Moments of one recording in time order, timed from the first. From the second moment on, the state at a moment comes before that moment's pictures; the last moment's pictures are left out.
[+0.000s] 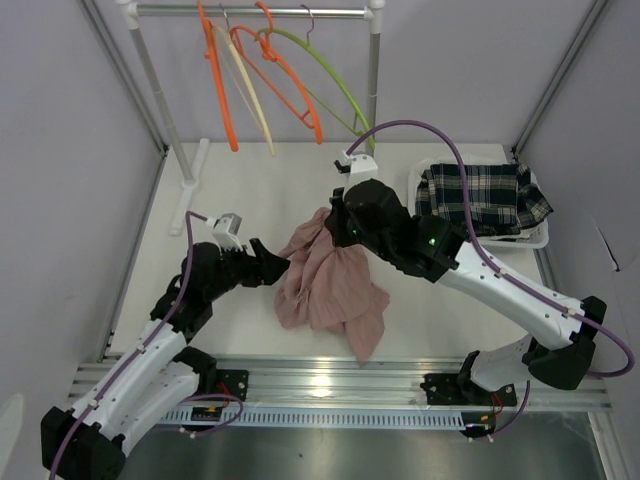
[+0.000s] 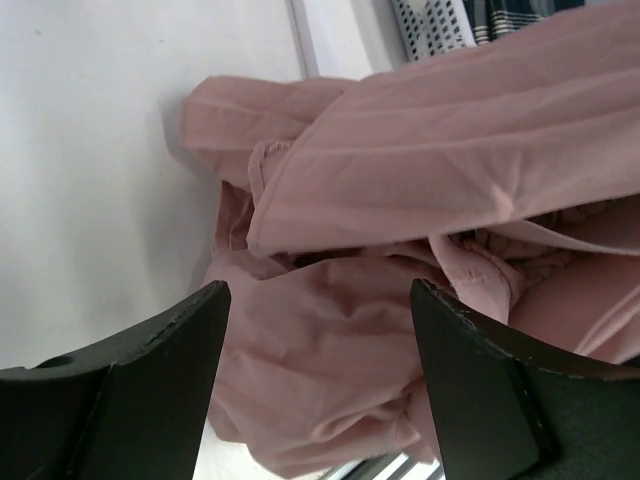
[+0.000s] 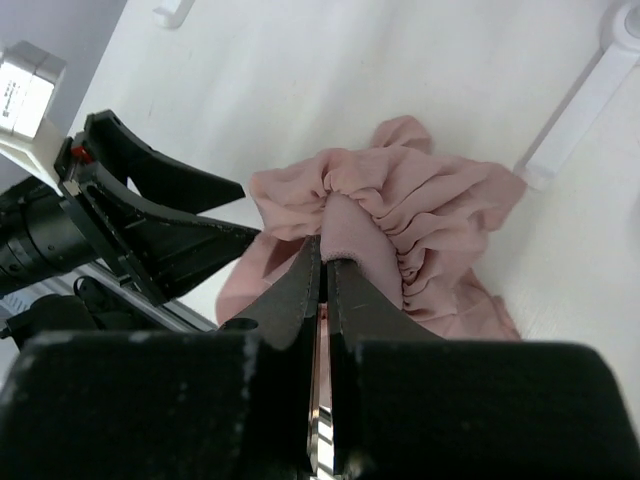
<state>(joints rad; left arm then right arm) -0.41 0.71 0.50 -0.15 0.24 -0.58 1.04 1.40 1.58 -0.66 0.38 0.48</state>
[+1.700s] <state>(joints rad) -0.70 0.82 0.29 0.13 0.18 -0.83 0.95 1.44 1.46 -0.62 0.40 0.56</state>
